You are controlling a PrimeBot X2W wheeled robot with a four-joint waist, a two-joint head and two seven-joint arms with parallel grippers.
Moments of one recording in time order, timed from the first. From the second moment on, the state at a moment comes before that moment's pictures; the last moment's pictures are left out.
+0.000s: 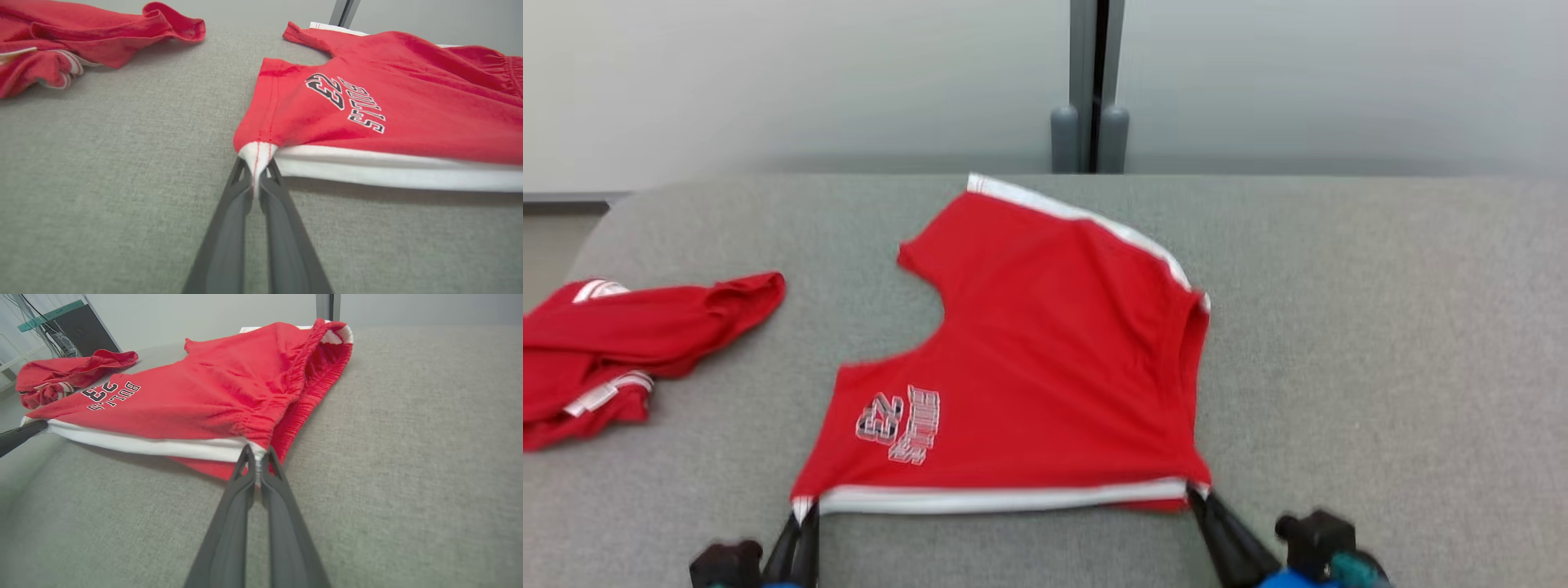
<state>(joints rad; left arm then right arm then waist) -0.06 0.12 -0.07 0.58 -0.26 -0.12 -0.26 -0.11 -0.05 0.30 0.48 0.23 0.13 -0.26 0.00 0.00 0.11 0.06</state>
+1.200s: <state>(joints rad) -0.65 0.46 -0.43 0.57 -0.32 -0.13 -0.19 -0.35 -0.05 0.37 0.39 0.48 0.13 -0.26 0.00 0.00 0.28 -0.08</state>
